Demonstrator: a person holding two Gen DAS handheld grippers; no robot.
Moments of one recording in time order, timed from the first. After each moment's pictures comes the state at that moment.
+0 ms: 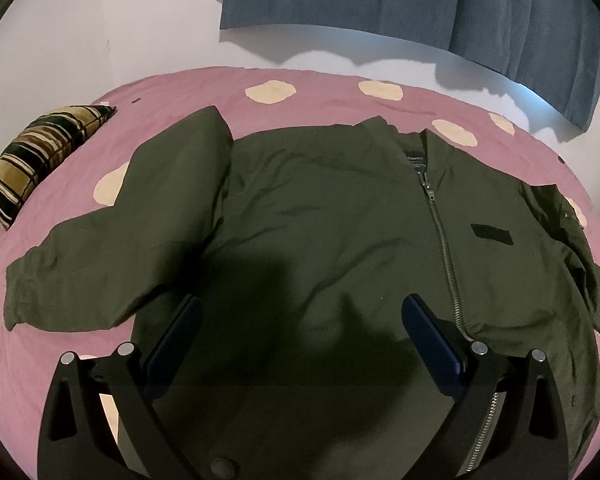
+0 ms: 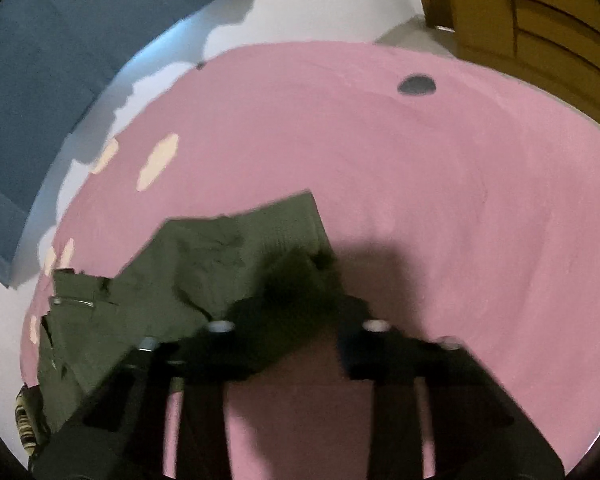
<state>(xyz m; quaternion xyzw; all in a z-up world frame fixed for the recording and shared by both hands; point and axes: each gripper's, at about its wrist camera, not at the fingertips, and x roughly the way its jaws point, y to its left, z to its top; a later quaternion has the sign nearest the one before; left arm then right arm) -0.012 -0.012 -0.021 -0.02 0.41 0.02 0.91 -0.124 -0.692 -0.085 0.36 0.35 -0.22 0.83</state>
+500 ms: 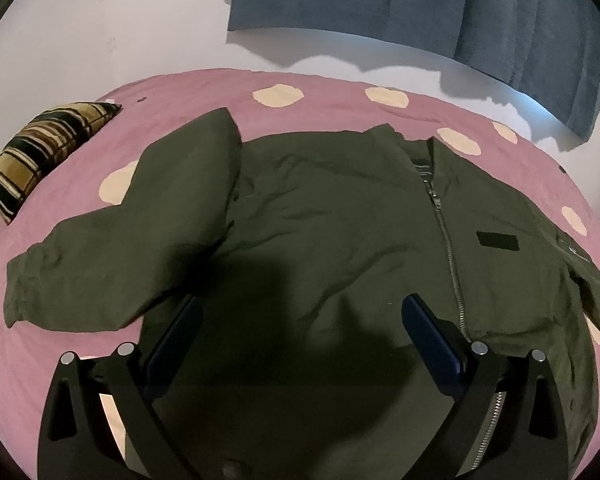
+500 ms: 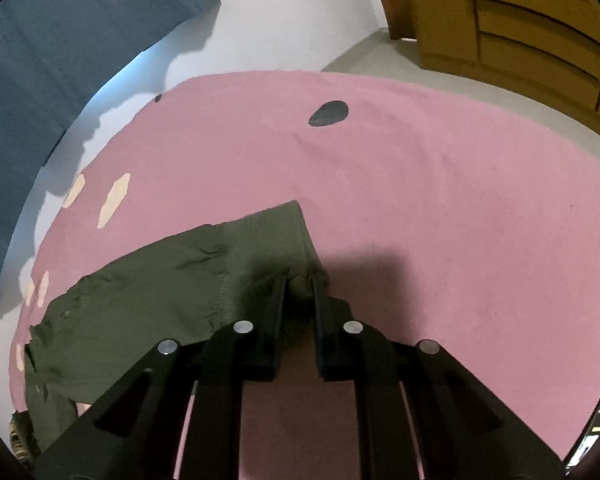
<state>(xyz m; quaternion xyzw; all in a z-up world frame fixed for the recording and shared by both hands) -0.013 0.000 -0.020 -0.04 0.41 0.02 0.91 -0.156 -0.736 -0.098 0.35 0.34 -0.29 0.82</state>
